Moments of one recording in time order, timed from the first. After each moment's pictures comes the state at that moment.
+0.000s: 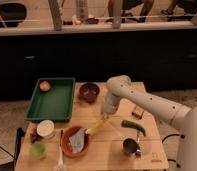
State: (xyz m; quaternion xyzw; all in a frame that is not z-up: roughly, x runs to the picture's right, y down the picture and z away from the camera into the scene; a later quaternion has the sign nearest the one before) arm 0.048 0.180 0.829 -0.34 -0.30 -0.33 0.83
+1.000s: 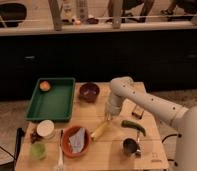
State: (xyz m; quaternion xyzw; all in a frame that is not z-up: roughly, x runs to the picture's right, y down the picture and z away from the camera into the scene) arm 0.072 0.196 0.838 -0.36 -0.31 -0.35 0.81
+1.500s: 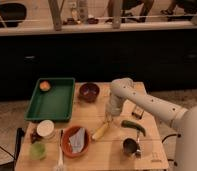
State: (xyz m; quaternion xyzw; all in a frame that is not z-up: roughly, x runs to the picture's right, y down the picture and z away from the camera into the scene) arm 0.076 0.204 0.844 -0.36 -0.31 -0.35 0.81
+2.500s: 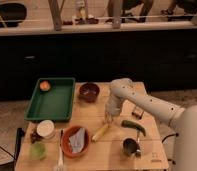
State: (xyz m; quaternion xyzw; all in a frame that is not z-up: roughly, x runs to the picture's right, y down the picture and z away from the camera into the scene) arm 0.074 0.205 0.846 -0.37 -0.31 -0.35 0.80
